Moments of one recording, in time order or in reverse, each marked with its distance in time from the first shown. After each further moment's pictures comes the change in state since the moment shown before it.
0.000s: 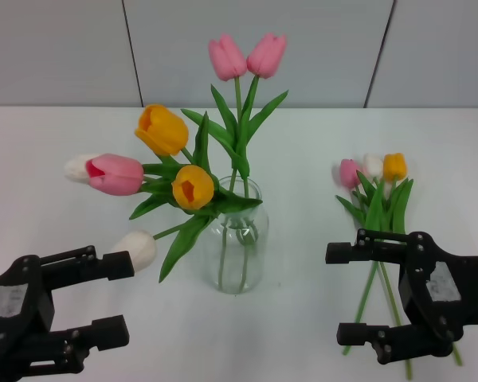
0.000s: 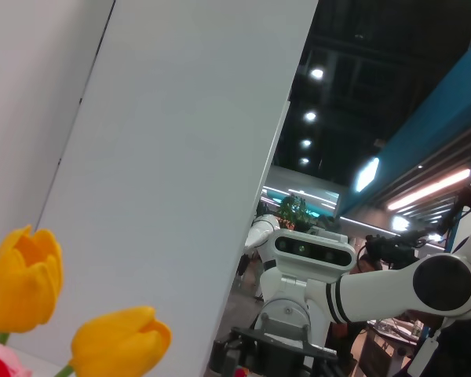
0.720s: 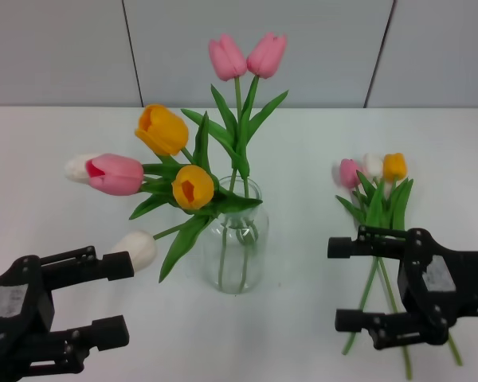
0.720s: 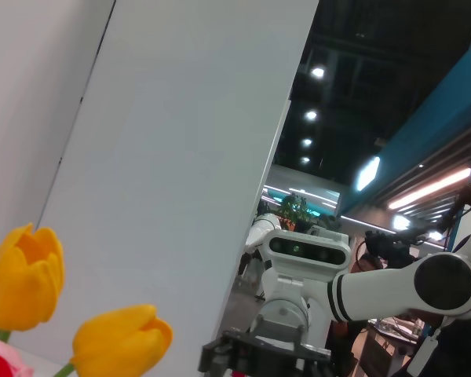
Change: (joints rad) left arm 0.000 -0.001 -0.003 0.000 0.004 0.000 0.000; right arm -0.004 0.000 0.007 -0.009 -0.012 0.036 0.053
